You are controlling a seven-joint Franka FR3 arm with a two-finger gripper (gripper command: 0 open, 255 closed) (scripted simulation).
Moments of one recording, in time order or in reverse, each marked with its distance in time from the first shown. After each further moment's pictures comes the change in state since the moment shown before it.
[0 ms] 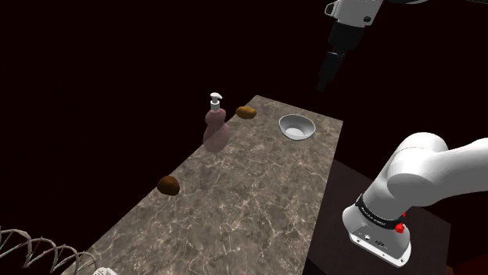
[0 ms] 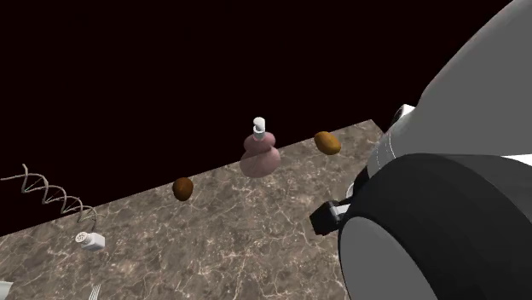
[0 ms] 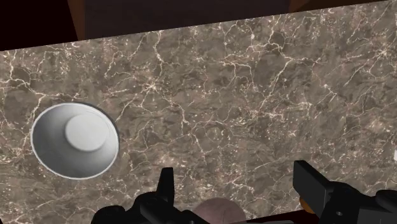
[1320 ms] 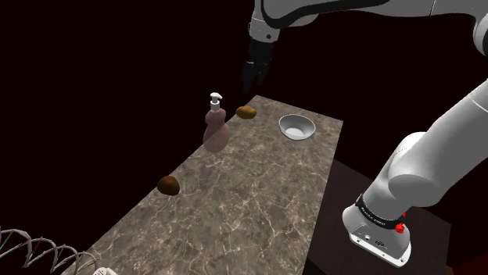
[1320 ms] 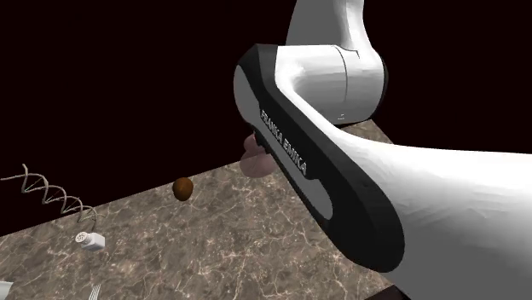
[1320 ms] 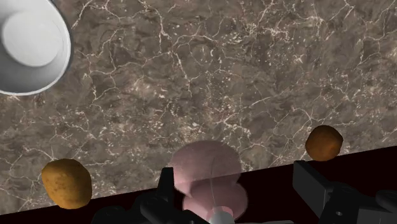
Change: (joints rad) arm 0.035 0.661 0.075 0.345 0.041 0.318 0.059
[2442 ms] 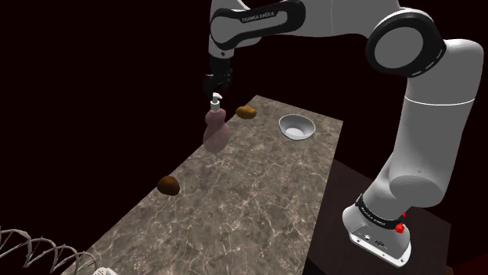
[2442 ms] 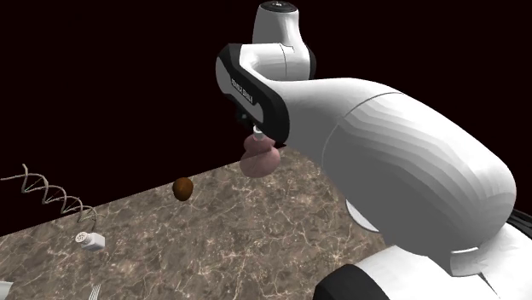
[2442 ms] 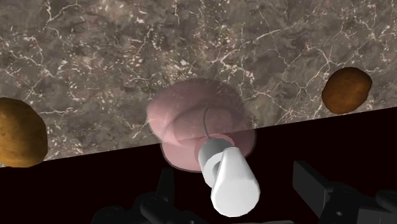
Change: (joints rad) arm 0.033 0.505 0.025 0.444 -0.027 0.062 0.045
